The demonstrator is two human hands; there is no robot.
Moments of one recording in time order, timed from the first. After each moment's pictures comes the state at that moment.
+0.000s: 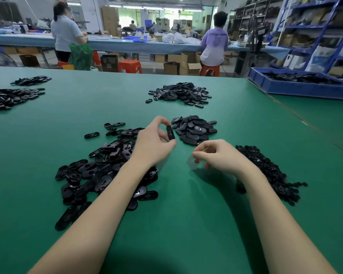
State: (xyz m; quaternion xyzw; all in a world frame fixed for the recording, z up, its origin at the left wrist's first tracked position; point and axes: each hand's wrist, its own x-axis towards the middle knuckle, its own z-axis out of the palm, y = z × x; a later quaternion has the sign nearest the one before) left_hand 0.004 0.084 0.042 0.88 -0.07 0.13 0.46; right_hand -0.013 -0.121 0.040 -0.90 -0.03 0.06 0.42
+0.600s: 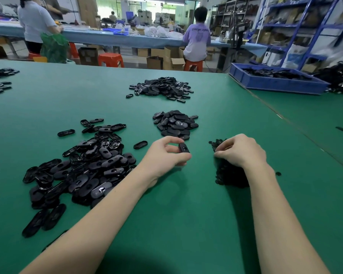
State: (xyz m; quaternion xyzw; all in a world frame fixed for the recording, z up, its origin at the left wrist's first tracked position) left_hand -0.020 0.024 0.021 0.70 -0.04 -0.13 0.70; right_hand -0.022 -0.188 0.045 -0.96 0.21 -0.03 0.19
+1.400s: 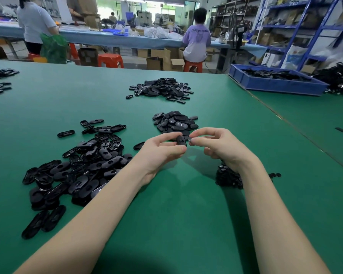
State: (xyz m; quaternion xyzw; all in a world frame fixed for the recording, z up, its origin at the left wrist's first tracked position) left_hand -0.015 0.034 0.030 0.59 -0.03 -0.15 0.79; right_hand -0.018 -0.160 0.051 -0.80 0.00 0.04 0.60
